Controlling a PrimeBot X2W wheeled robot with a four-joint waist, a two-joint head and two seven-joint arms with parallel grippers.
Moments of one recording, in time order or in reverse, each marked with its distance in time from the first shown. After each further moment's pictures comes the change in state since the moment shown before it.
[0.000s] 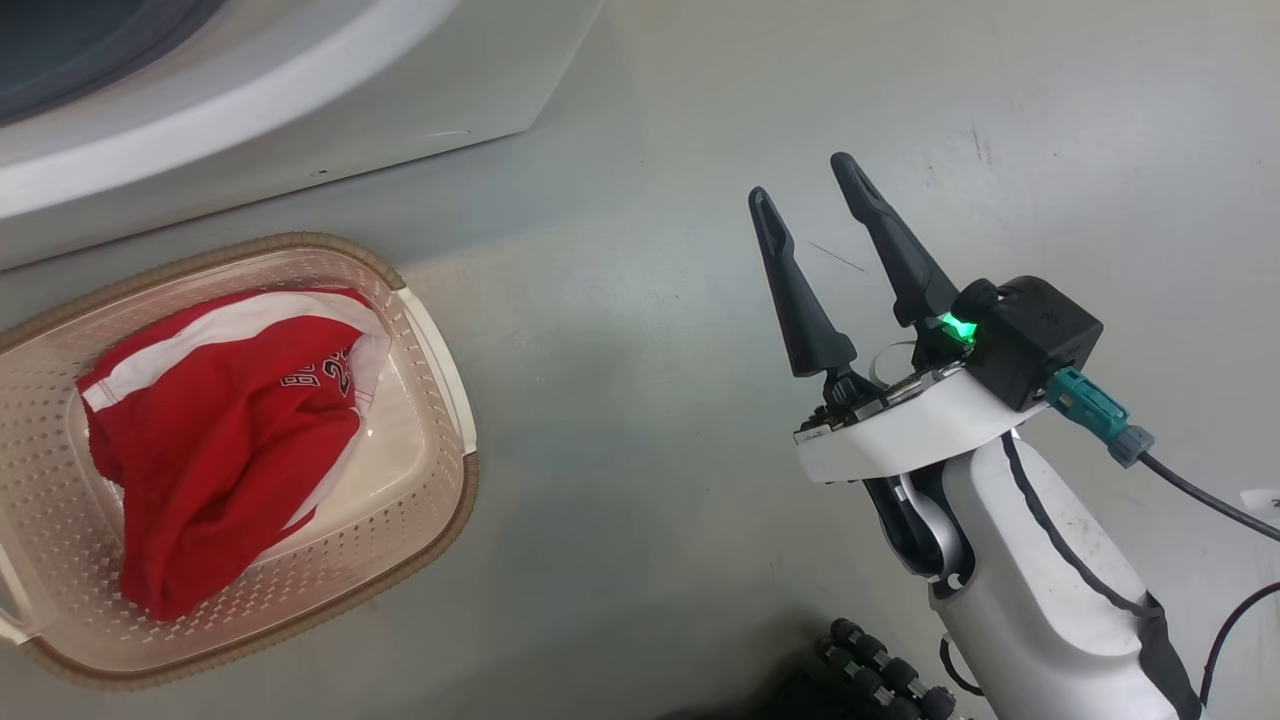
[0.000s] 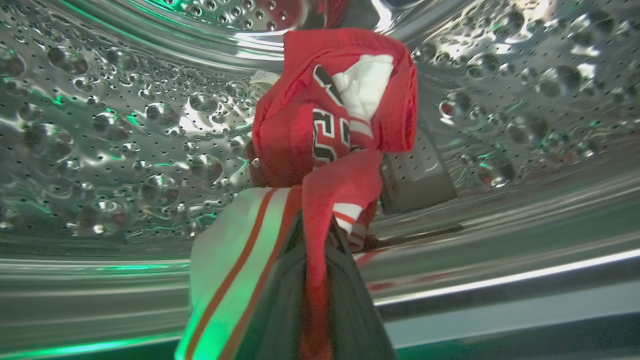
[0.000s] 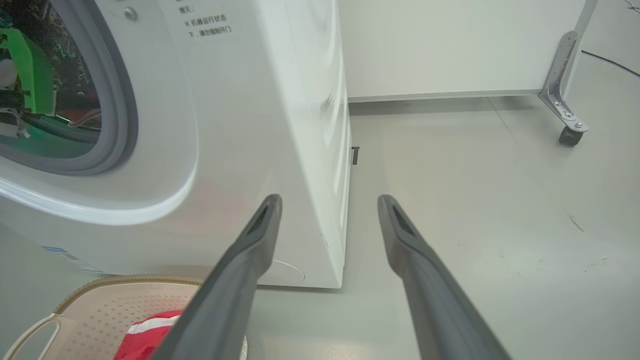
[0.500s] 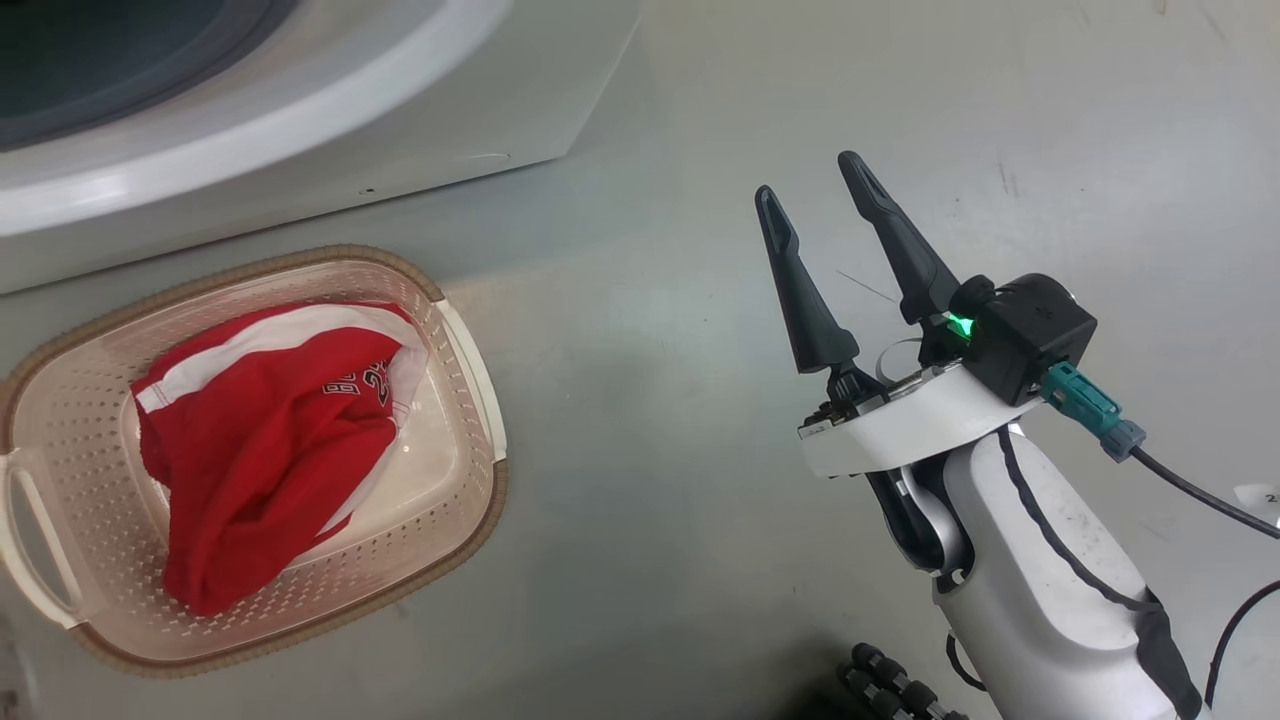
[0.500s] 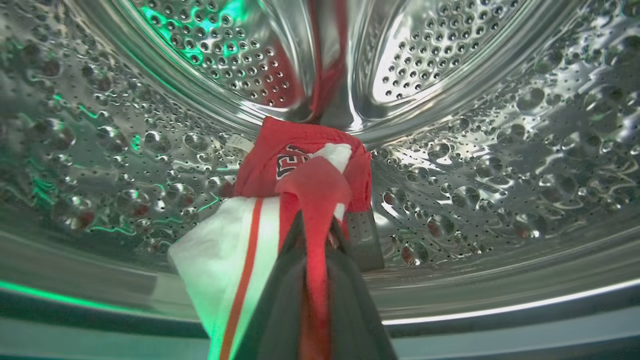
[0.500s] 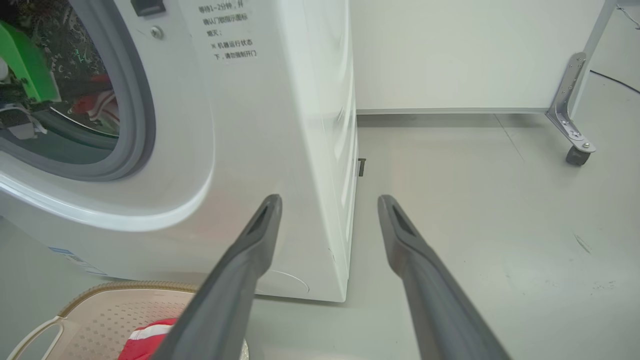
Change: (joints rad) left arm 0.068 -0.160 0.101 -0.021 -0.140 0.019 -0.248; right arm -0.011 -0.001 -0.013 0.029 -0.030 -0.002 0.000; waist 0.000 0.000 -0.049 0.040
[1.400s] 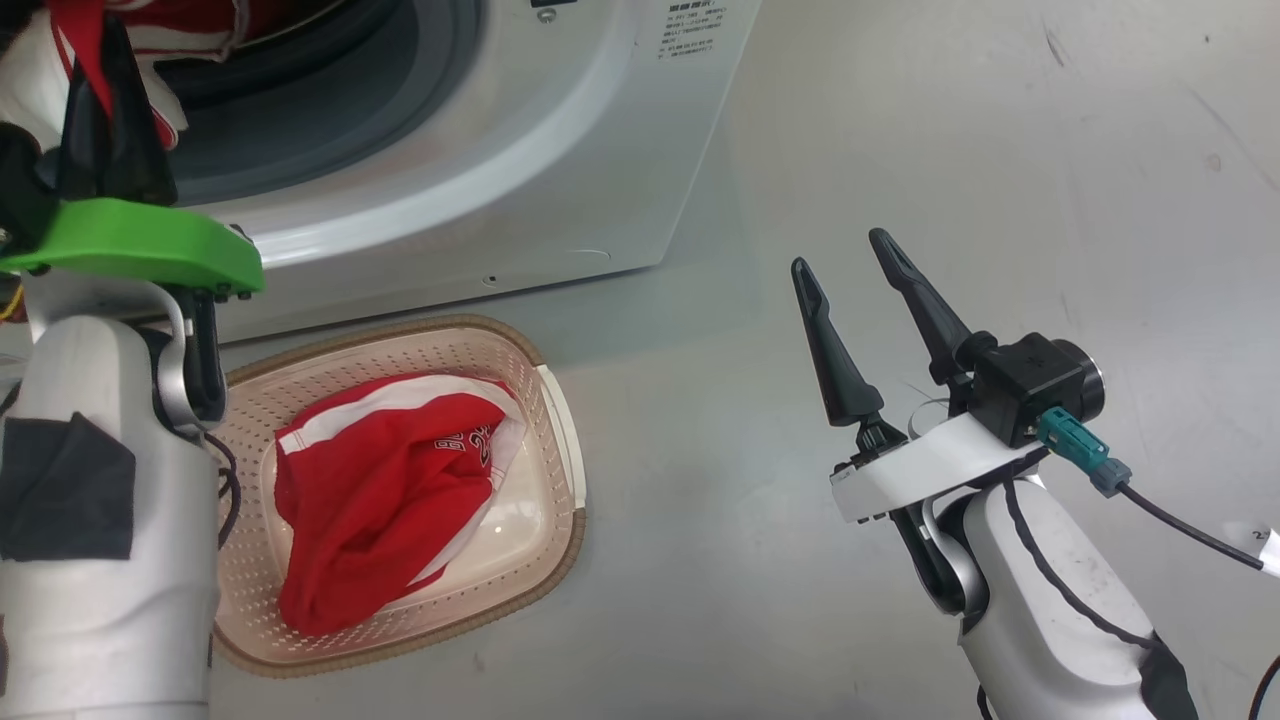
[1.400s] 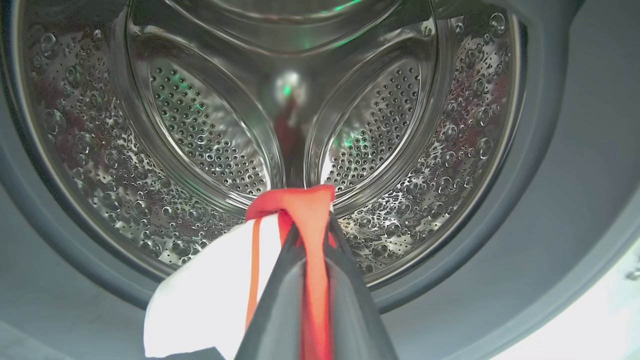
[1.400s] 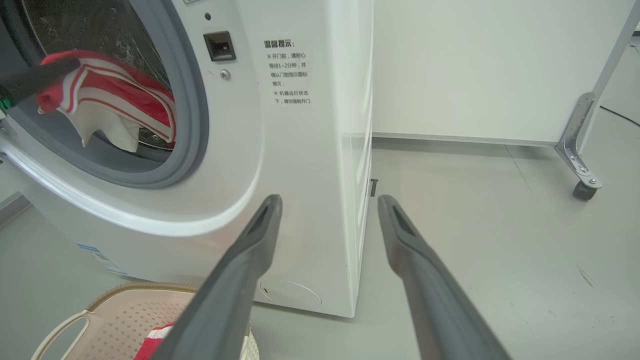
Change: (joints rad) left arm 0.351 -0.206 -0.052 -0.171 -0.021 -0.015 -0.423; right arm 0.073 -0.003 -0.064 0.078 -0.080 0.018 0.000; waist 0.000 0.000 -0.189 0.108
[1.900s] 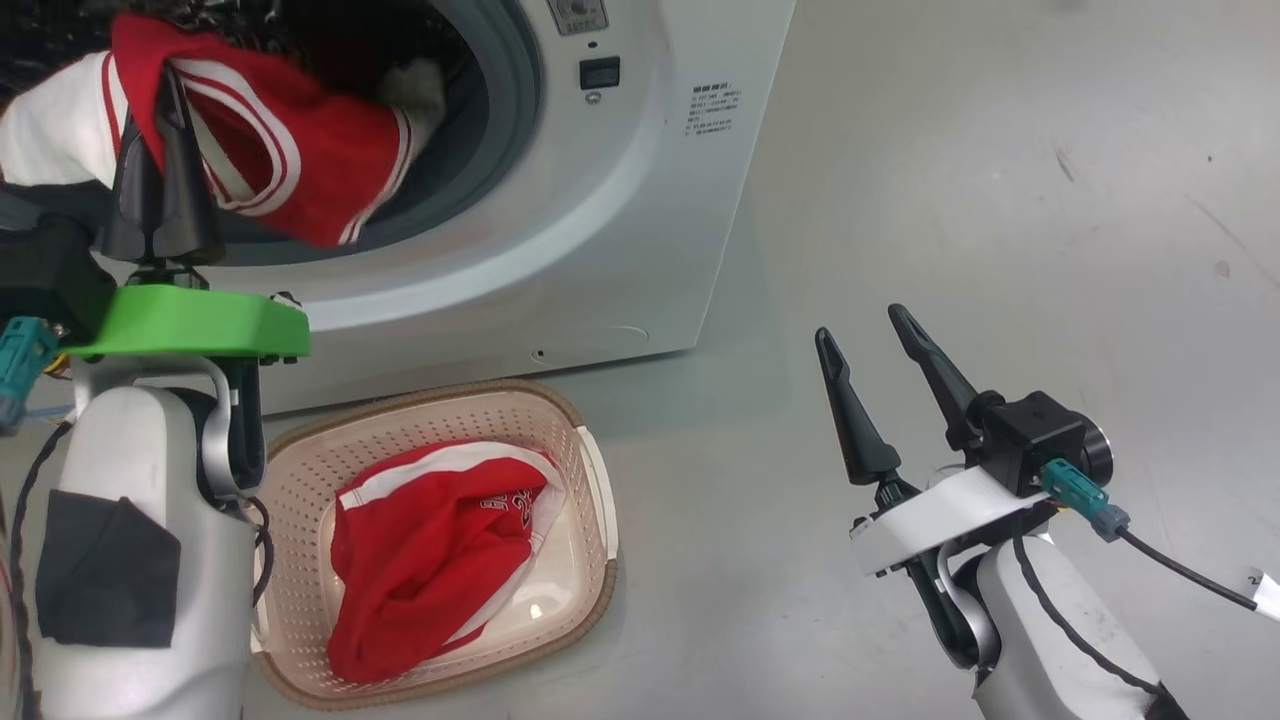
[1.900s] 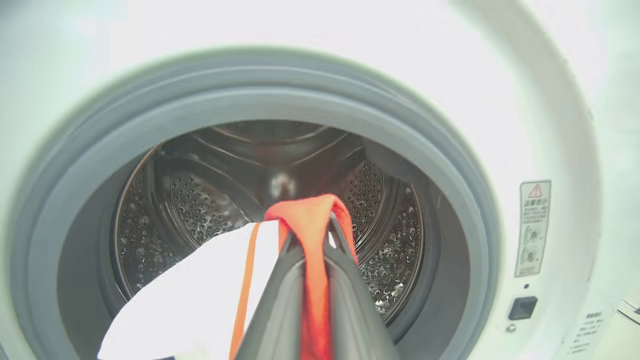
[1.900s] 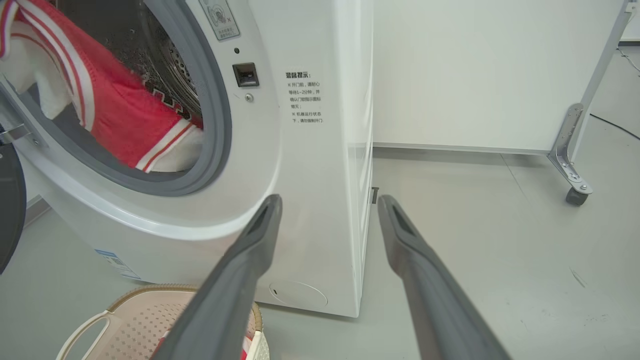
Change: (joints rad) left arm 0.175 -0.029 -0.030 -0.221 0.033 0.006 -0.034; right arm 0.096 0.000 -0.040 0.047 -0.007 0.017 0.000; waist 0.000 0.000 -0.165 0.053
